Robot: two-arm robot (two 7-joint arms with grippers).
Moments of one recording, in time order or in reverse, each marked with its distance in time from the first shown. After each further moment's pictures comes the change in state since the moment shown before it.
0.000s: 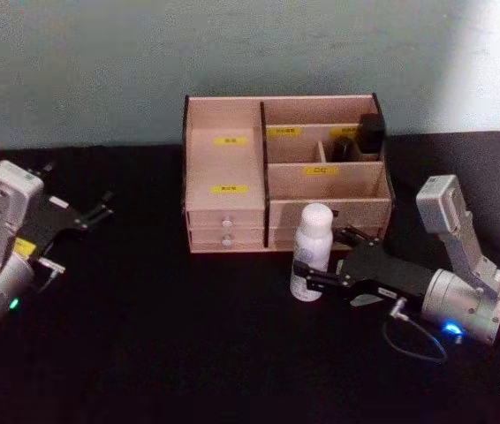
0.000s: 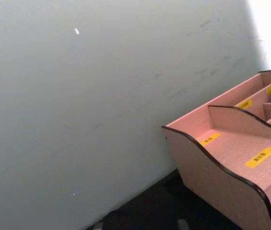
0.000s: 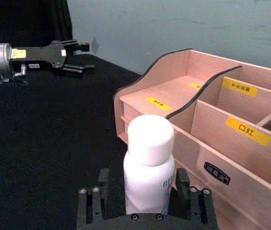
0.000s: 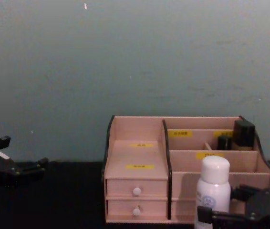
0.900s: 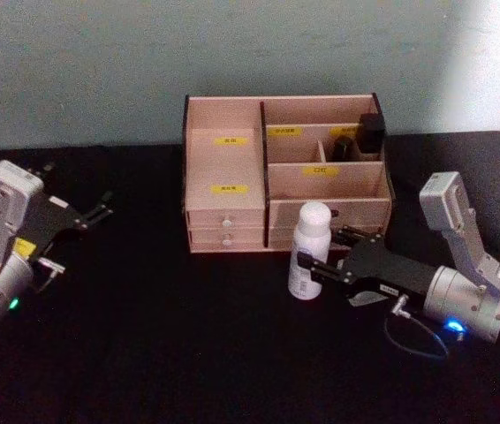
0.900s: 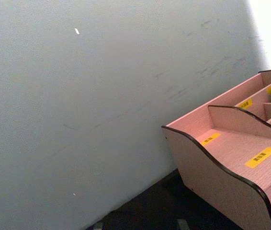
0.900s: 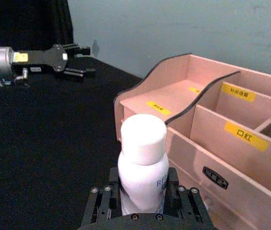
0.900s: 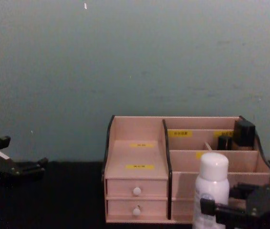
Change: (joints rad) left arm 0.000 0.000 0.000 0.000 0.000 0.000 0.000; right arm -0.002 0.004 0.004 -0.011 0.002 -0.003 0.000
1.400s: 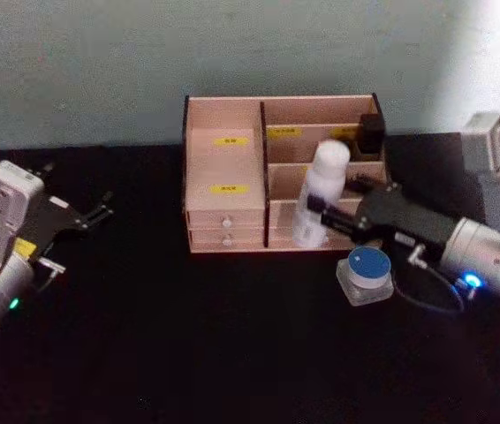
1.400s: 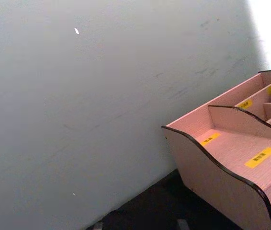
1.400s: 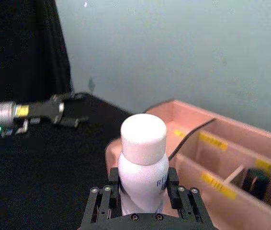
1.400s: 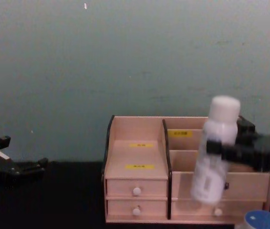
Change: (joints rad) left arm 0.000 0.000 0.000 0.000 0.000 0.000 0.000; right arm 0.023 0.021 0.063 -0.095 0.109 0.058 -0.001
